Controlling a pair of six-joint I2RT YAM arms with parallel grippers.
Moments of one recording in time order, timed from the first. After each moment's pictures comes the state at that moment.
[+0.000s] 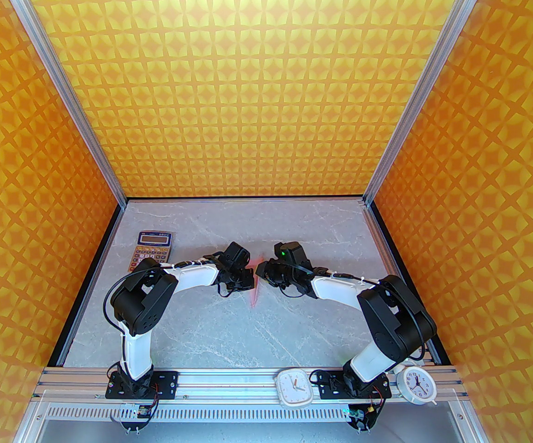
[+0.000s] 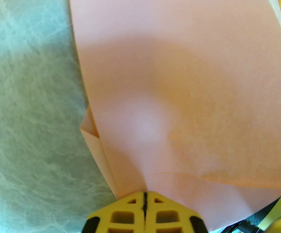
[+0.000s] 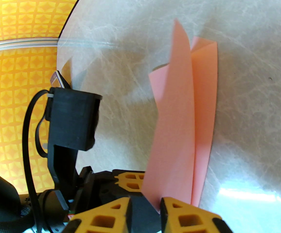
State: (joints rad) left arm -0.69 1.95 1.17 -0.28 0.32 -0.74; right arm 0.50 1.63 0.78 0.12 -0.43 0.98
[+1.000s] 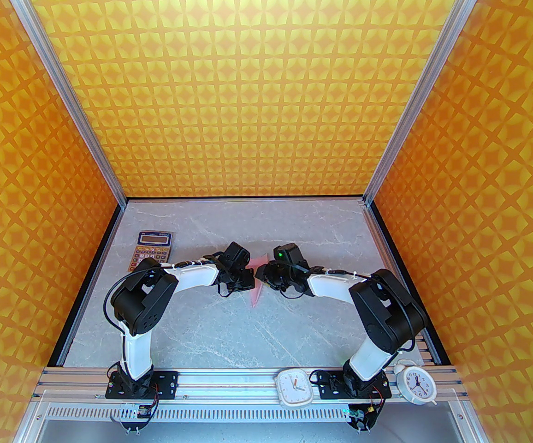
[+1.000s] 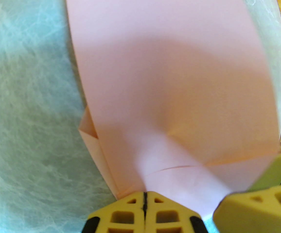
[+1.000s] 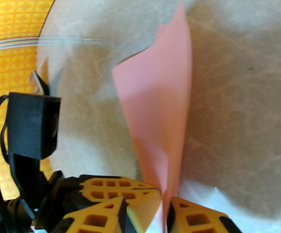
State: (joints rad) left arm -0.69 1.95 1.16 -0.27 0.33 -0.74; right arm 0.50 1.70 0.83 0.01 -0.39 0.91
